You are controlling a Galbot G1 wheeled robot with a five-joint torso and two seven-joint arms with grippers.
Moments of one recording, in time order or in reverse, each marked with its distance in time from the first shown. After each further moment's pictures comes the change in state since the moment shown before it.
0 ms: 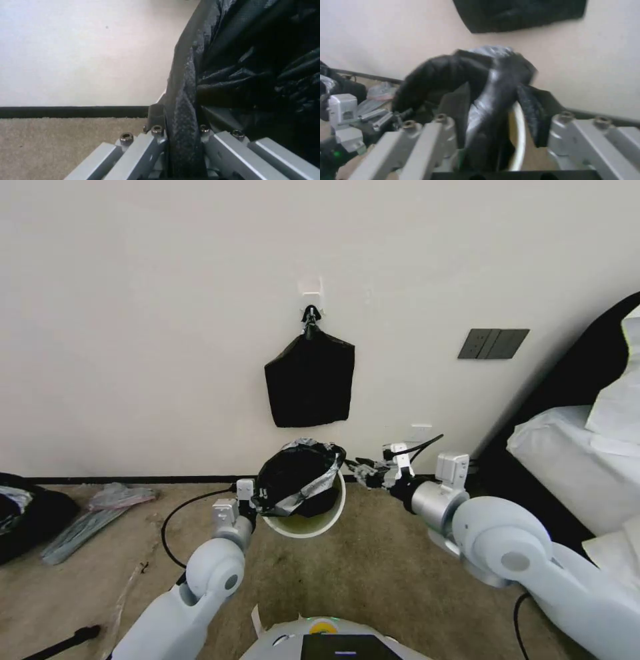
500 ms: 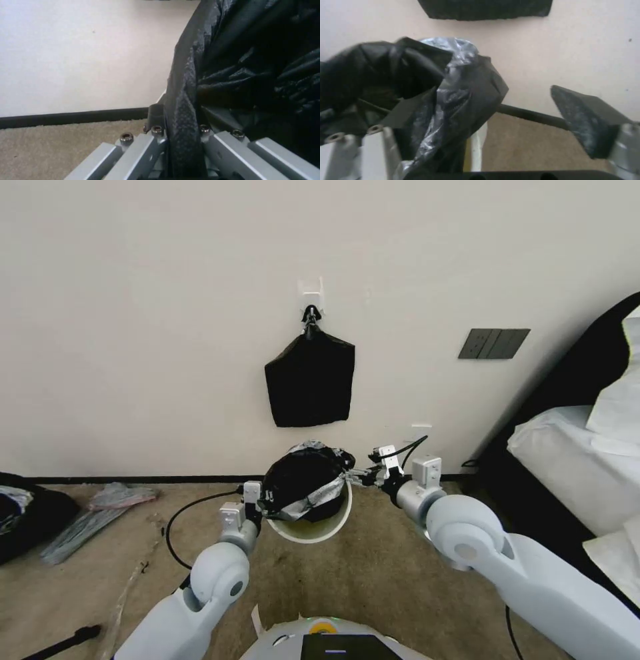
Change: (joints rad) left arm 0.014 0.002 0.033 -0.012 0.067 0.000 0.034; right arm 0.036 0.059 -0.125 -0.131 -0.232 -0.059 0.019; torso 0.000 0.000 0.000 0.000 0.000
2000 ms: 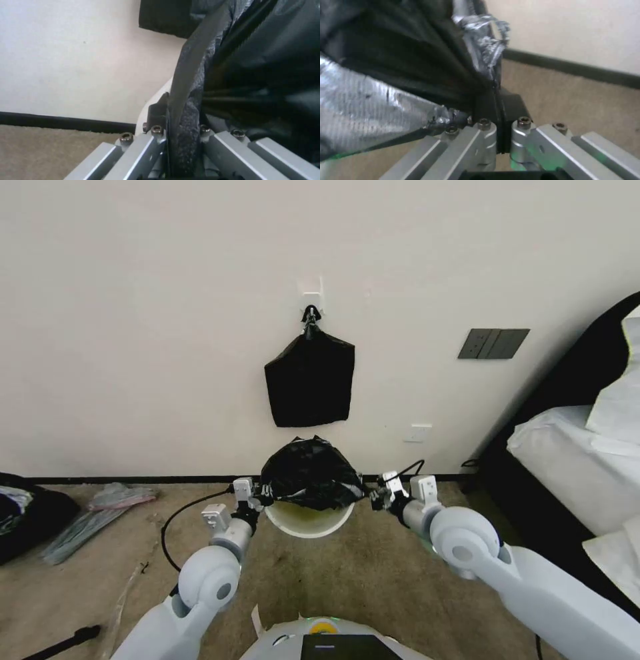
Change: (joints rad) left arm 0.060 -0.020 -0.094 -0.041 -0.182 -0.170 0.067; right arm -0.199 -0.052 0.071 -0.065 -0.001 -0.085 -0.115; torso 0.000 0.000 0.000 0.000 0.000
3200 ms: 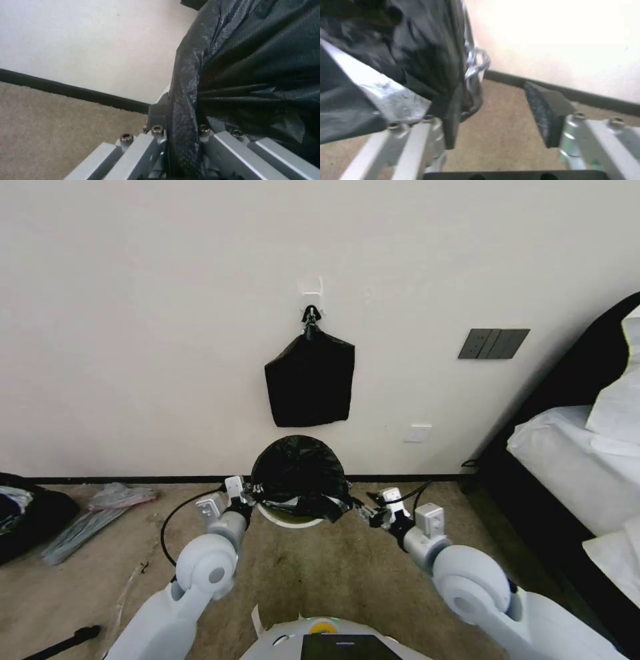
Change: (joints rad) left arm -0.075 0.016 -0.019 0.033 -0.183 0.097 -0.190; right arm -0.285 0.072 0.138 0.124 -0.342 0.132 -0.096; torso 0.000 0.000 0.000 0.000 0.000
